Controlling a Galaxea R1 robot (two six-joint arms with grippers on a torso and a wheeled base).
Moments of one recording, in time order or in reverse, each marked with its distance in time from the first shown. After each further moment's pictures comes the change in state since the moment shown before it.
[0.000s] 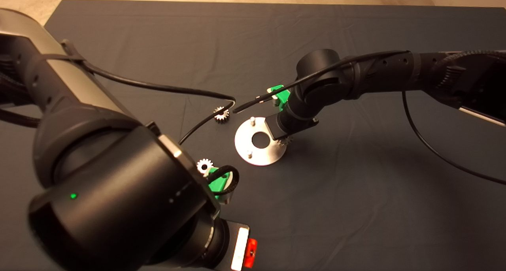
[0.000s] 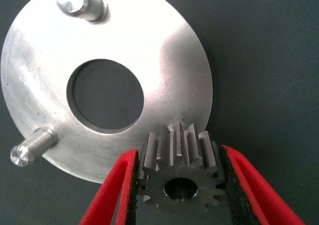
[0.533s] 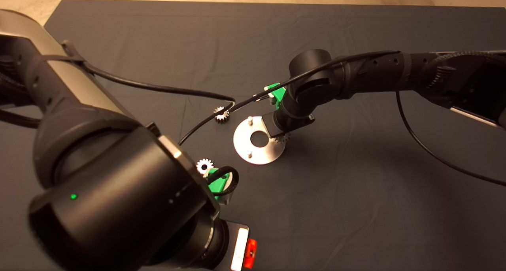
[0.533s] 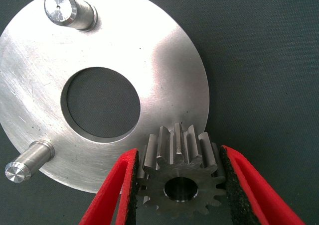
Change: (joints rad) left arm 0.005 0.000 0.000 0.001 0.000 -0.002; right arm -0.007 0.032 -0.019 -0.039 -0.034 0.000
